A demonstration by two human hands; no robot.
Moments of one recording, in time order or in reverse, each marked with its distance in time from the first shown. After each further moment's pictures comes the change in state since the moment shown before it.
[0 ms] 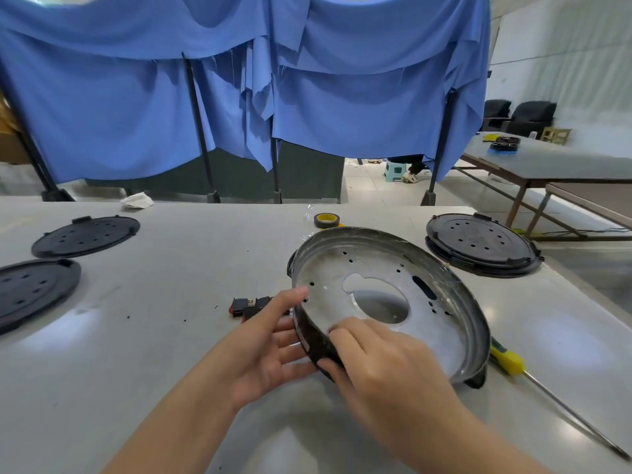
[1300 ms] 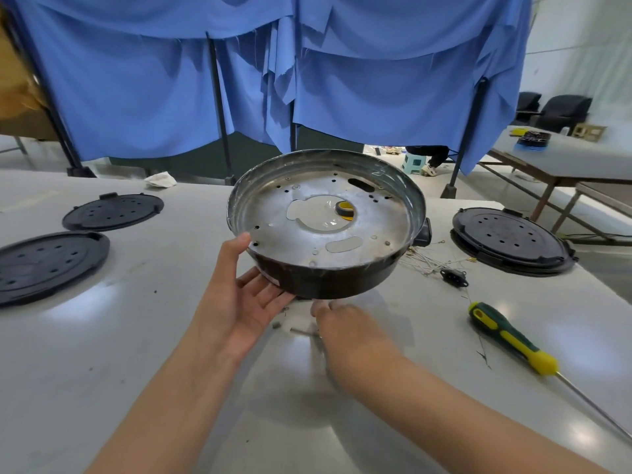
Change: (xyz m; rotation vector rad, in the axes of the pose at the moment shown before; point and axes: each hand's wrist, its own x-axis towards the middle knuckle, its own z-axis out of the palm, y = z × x) left_hand -0.011 0.024 -0.029 -0.400 0.147 0.395; right_hand 0.049 -0.020 0.071 0.085 -0.708 0.175
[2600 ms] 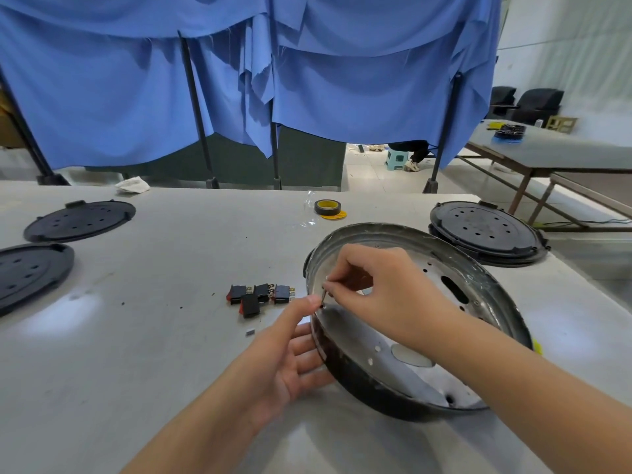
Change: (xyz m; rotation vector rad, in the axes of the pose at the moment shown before) left_hand -0.022 -0.063 0.022 0.349 -0.108 -0.379; right_hand -0.031 0.064 -0.055 0.661 0.470 -0.216
